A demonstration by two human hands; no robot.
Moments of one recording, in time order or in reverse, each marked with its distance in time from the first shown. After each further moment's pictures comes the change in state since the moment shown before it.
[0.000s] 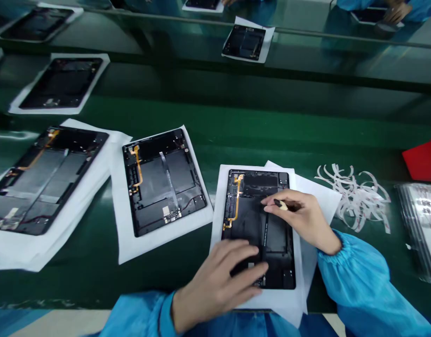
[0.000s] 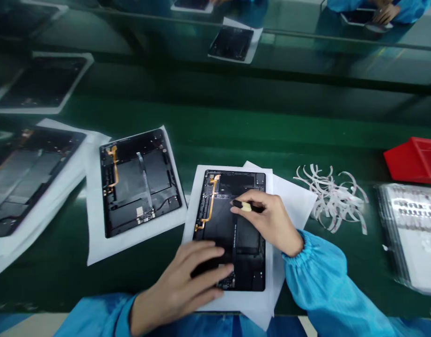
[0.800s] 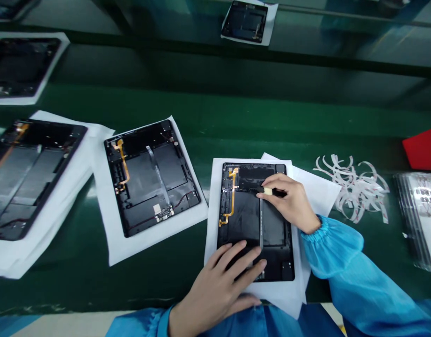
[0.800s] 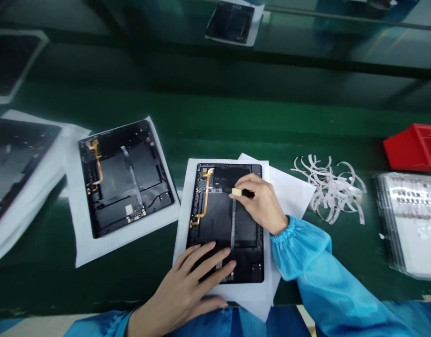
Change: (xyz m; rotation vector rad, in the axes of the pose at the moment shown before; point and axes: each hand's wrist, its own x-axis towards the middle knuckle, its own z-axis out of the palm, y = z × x) left_hand -0.028 0.013 0.015 0.239 -0.250 0.045; right_hand 0.018 0.037 0.007 -0.267 0.078 -0.162
